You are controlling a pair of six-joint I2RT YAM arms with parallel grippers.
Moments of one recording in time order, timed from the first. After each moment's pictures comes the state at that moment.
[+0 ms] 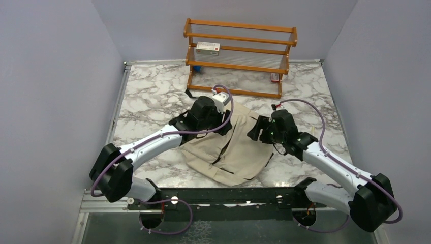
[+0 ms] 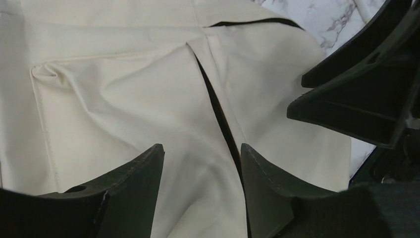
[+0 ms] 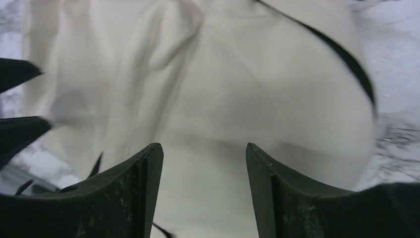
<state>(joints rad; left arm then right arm) -0.75 1.39 0.97 -0.09 0.13 -0.23 0.54 1.05 0.64 -0.30 0.06 0.66</state>
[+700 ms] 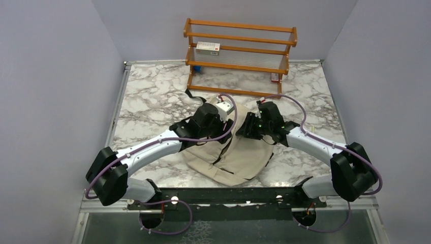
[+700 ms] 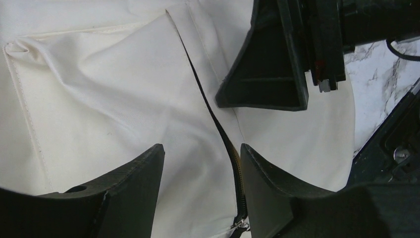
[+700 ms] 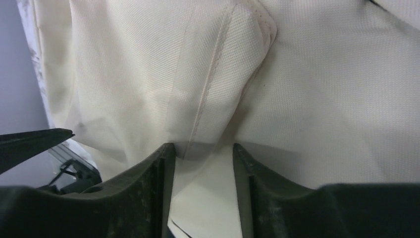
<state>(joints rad) -0.83 1.34 0.92 -0.17 0.08 -0.19 0.55 1.37 0.75 -0.14 -0.22 0.74</state>
